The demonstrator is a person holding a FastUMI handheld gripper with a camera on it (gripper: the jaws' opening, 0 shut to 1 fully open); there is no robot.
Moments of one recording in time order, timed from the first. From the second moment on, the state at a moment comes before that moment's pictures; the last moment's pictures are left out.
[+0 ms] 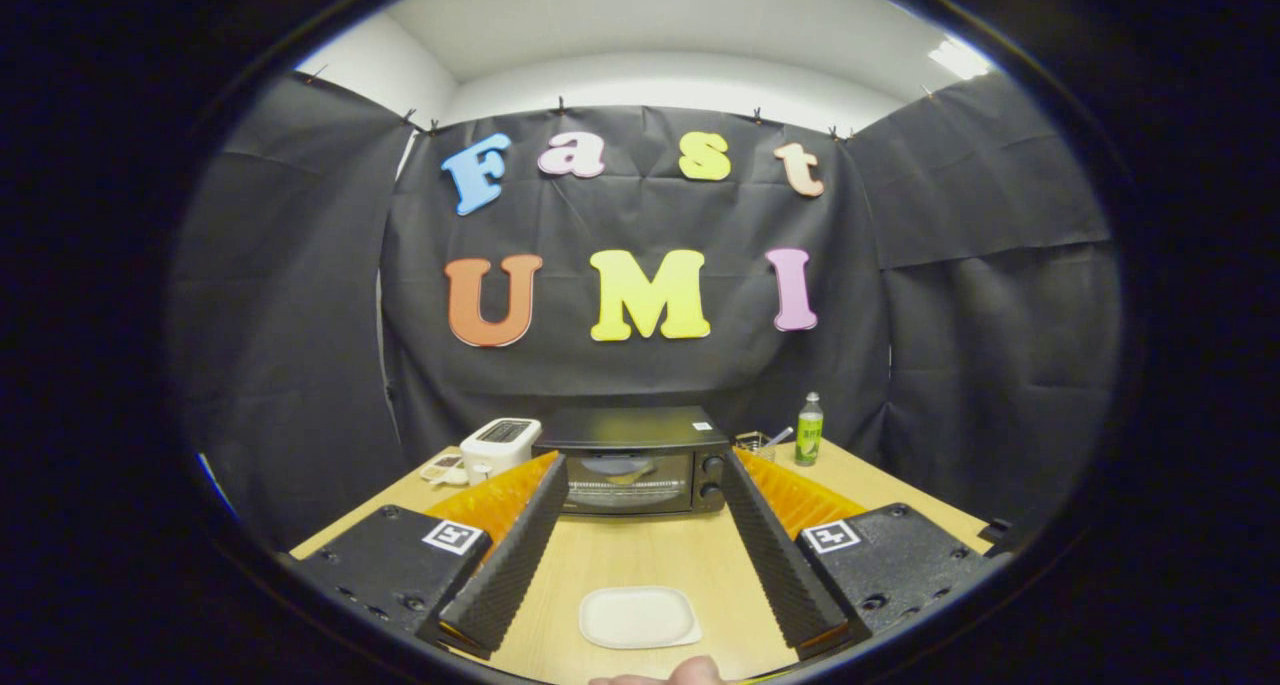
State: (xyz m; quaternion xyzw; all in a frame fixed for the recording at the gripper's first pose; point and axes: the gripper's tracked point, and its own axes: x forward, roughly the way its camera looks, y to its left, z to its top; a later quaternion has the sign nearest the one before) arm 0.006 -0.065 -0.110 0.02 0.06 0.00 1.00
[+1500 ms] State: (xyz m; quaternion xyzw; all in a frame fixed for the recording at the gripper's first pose) arm 0.015 -0.050 -0.136 0.03 0.08 0.00 1.00
